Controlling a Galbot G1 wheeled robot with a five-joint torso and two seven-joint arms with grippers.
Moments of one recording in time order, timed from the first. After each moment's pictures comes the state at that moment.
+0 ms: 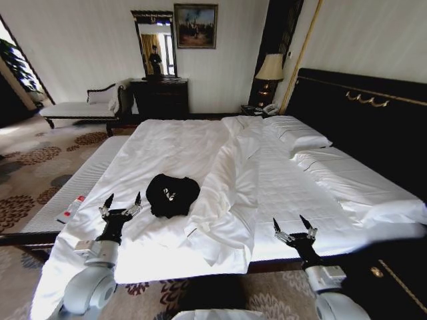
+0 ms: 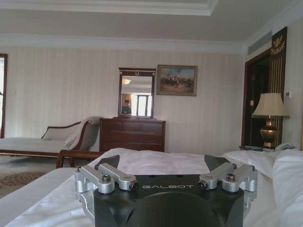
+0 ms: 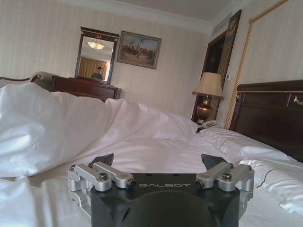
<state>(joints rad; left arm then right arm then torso) 1.66 -1.07 -0.66 -2.28 -0.50 -0.02 -0.28 -1.80 1.38 0.83 2.16 0.16 0.11 -0.13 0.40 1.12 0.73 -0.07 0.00</state>
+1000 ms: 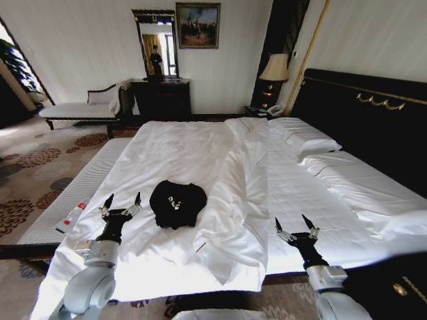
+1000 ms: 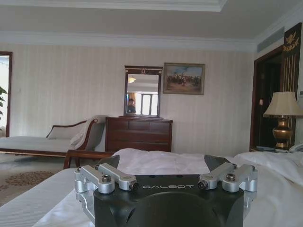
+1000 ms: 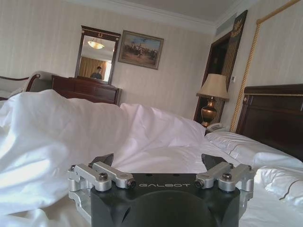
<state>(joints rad) 1.67 -1.07 -0.67 -2.28 -0.51 -0.02 -0.28 -1.79 1.37 0.84 2.16 0.15 0.10 -0.12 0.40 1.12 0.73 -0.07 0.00</state>
